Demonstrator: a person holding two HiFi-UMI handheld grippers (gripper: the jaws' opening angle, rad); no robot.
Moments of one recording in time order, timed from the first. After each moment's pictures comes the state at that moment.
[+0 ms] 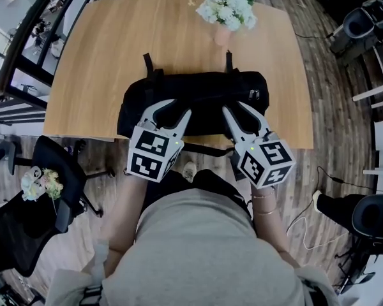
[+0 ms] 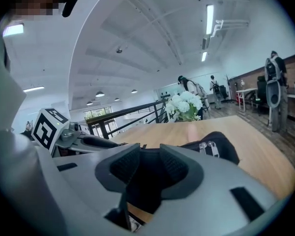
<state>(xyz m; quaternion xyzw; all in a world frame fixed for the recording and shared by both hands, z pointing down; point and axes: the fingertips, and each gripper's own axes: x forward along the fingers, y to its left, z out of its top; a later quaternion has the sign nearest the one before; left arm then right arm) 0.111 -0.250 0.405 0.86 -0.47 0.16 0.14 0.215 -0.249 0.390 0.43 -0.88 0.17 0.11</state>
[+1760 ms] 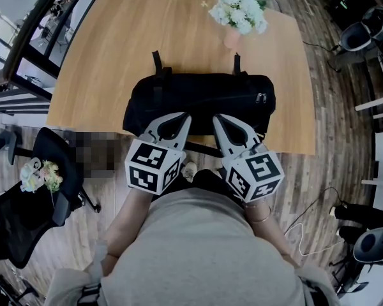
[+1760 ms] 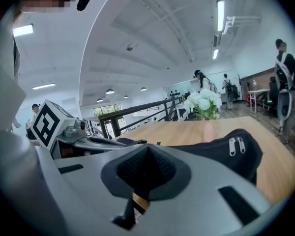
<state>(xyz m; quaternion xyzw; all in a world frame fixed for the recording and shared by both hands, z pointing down) 0.102 -0.221 0.394 0.84 -0.49 0.08 0.20 0.164 -0.215 0.386 0.38 -0.90 0.15 0.13</state>
